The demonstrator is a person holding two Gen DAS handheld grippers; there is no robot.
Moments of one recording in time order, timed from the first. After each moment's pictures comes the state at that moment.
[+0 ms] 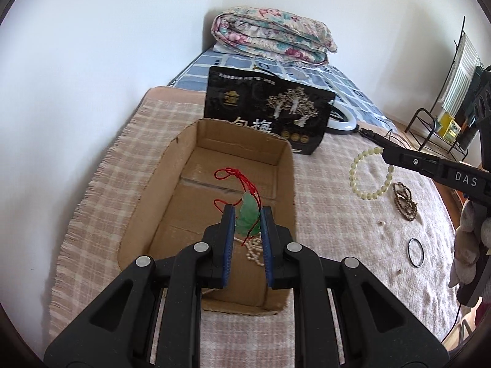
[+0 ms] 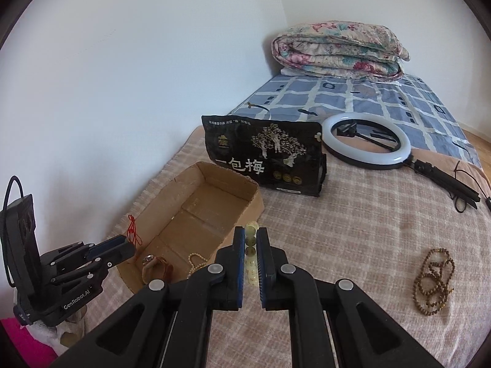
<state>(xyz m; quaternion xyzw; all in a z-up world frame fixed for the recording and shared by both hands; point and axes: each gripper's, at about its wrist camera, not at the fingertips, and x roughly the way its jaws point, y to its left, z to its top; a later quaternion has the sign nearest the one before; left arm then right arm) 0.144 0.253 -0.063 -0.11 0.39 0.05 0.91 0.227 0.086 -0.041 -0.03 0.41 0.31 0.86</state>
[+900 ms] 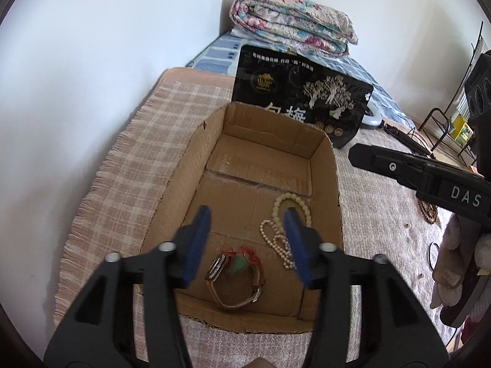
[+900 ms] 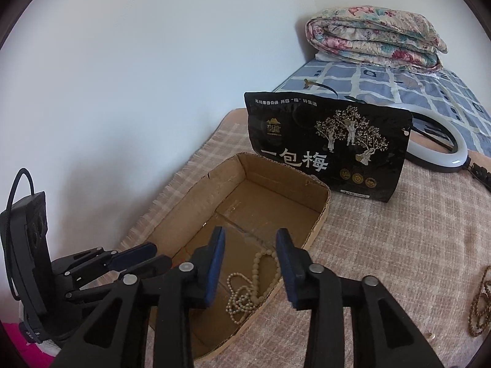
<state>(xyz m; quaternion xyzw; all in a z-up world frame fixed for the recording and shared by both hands) 0.162 0.285 -0.087 -0.12 0.41 0.07 0.90 0.245 0.161 -0.080 -0.02 0.43 0.35 0.83</state>
